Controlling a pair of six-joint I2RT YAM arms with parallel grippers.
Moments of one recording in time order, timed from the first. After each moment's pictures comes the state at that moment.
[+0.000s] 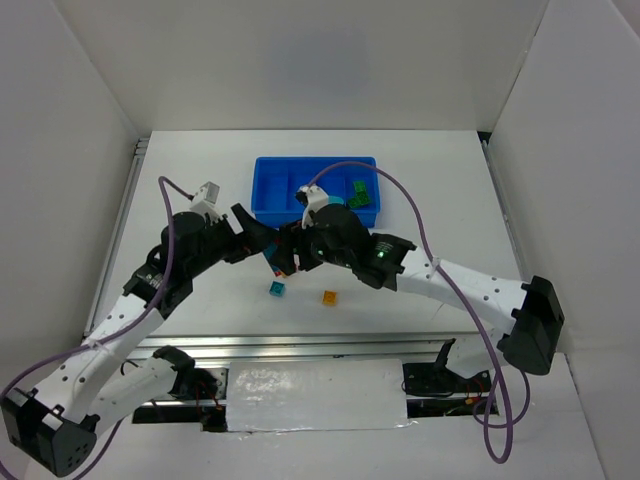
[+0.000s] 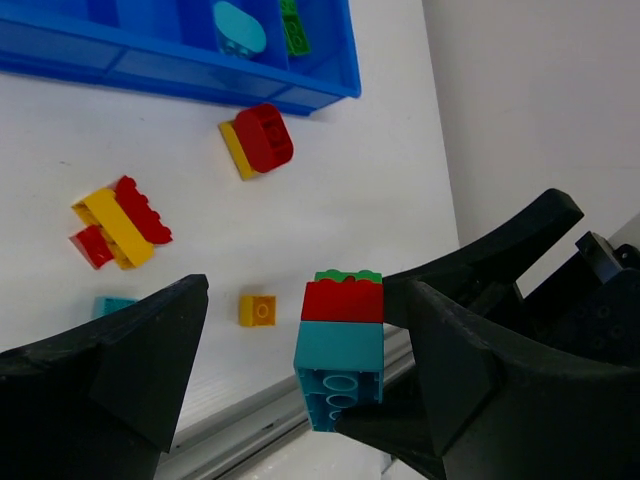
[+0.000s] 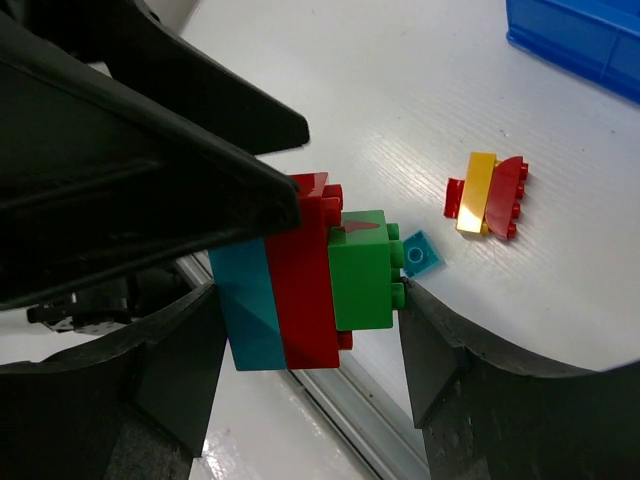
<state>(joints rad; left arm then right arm) -0.45 0.85 0.80 -0.28 0.13 -0.83 1.00 1.37 1.15 -0.23 0.03 0.53</state>
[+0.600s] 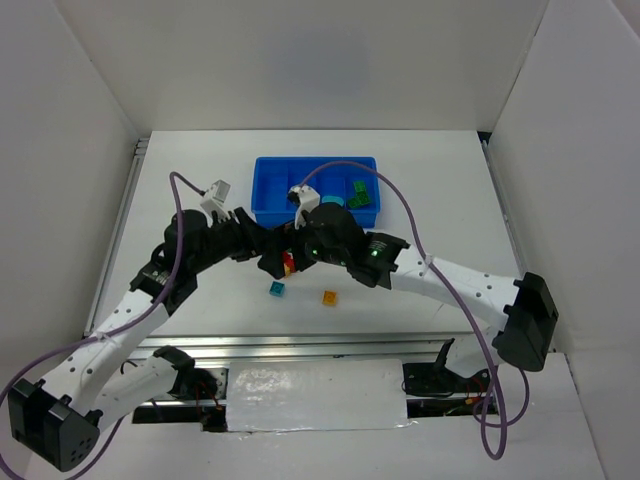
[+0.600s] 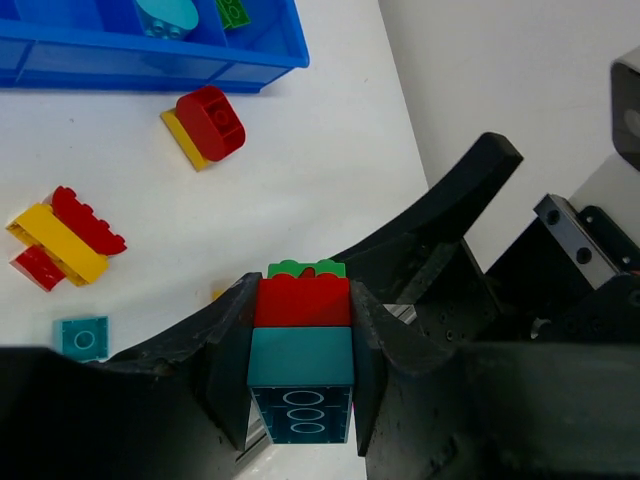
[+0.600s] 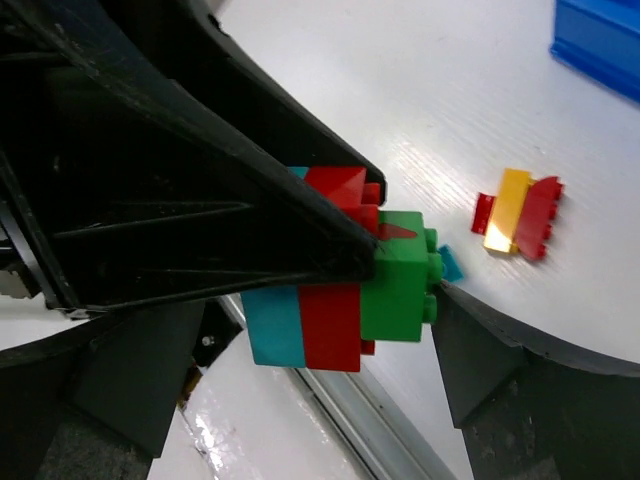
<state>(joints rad) -0.44 0.90 0.76 -0.15 0.30 -0.81 1.00 1.41 1.19 -0.21 -0.02 0.51</state>
